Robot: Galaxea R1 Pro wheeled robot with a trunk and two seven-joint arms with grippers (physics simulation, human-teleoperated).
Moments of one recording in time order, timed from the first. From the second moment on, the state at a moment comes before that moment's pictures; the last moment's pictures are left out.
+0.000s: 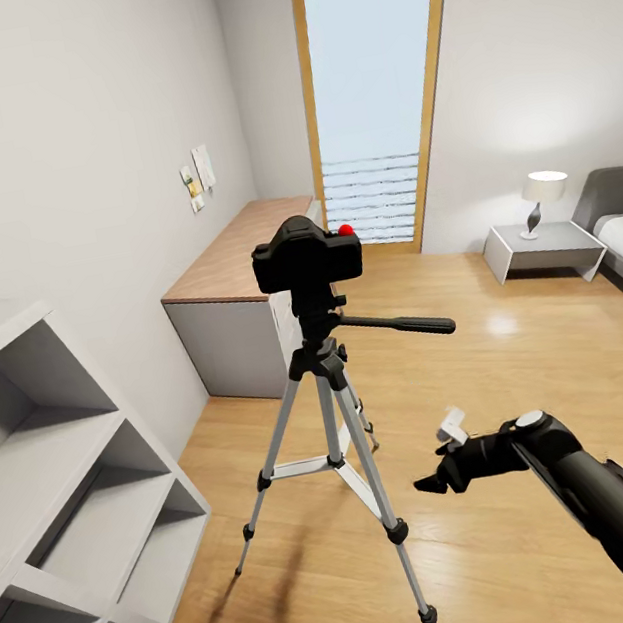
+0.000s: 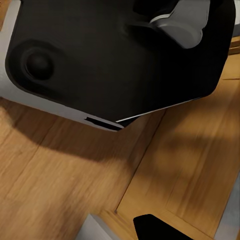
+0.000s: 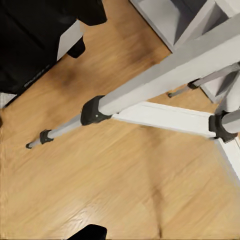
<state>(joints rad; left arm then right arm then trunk) -0.25 0.10 -0.34 0.00 0.64 0.16 0.01 -0.55 -0.25 0.19 -1.23 0.19 0.72 0.94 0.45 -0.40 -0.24</state>
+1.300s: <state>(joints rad) -0.23 0.09 -0.34 0.00 0.65 0.10 0.01 -0.54 -0.27 -0.06 -0.02 0.19 0.08 0.44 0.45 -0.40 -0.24</state>
